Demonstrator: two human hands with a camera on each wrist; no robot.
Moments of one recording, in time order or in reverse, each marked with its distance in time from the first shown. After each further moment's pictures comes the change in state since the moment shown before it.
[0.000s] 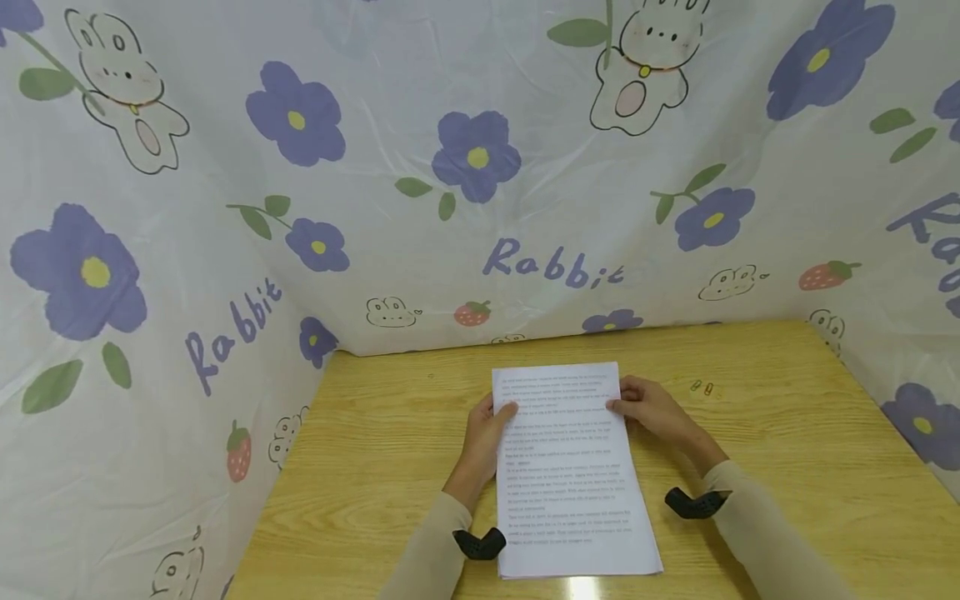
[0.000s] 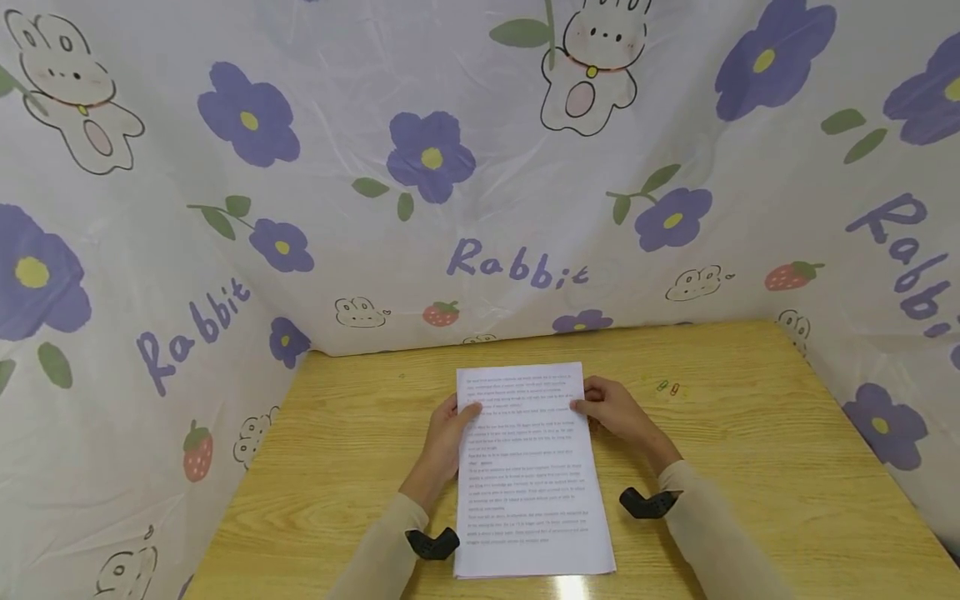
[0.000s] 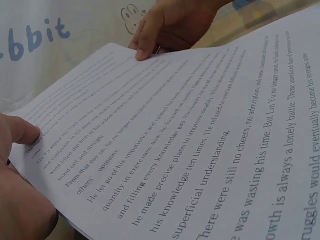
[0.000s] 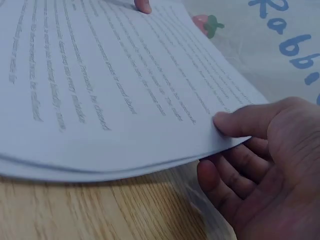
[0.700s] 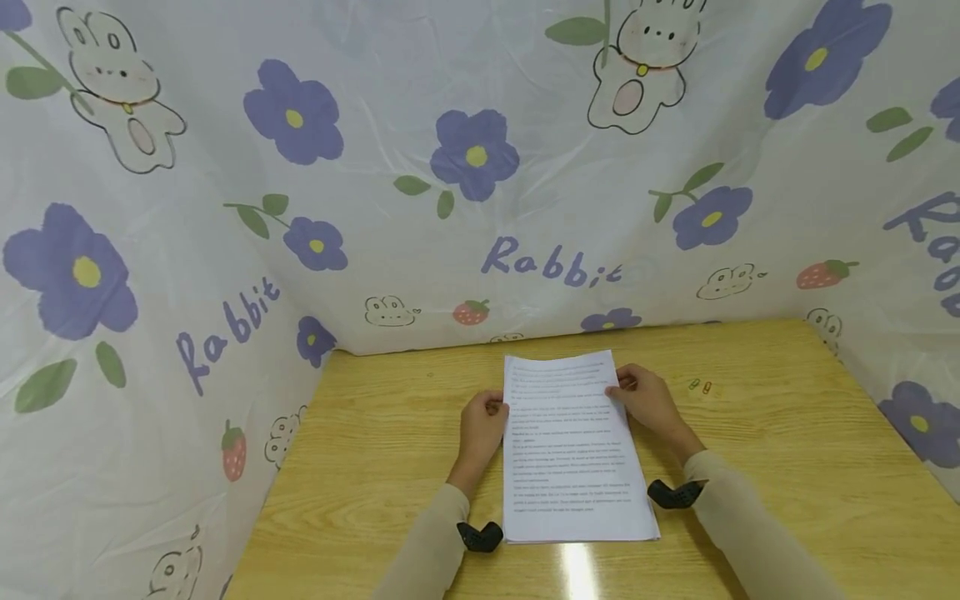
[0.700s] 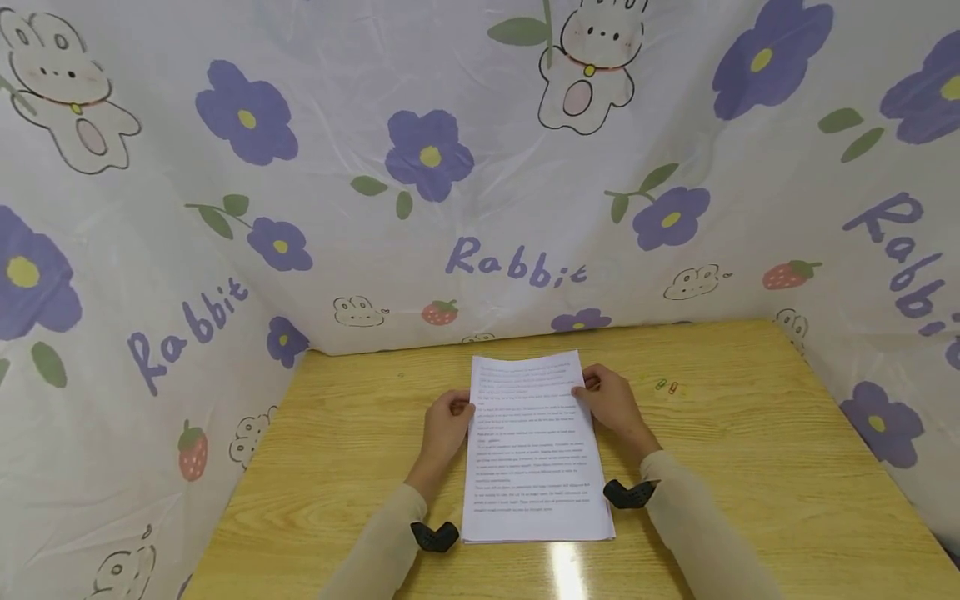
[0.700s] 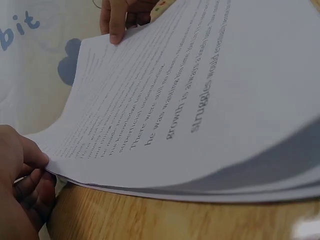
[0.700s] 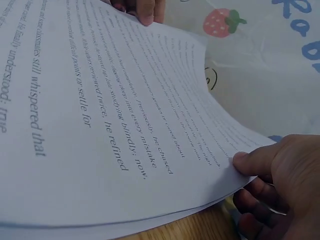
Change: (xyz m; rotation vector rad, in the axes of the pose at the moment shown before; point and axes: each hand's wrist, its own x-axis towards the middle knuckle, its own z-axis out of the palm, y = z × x) left_hand 0.020 -0.008 -0.003 0.639 0.263 0.231; right_hand 0.022 0.007 0.011 -0.322 0.320 -0.017
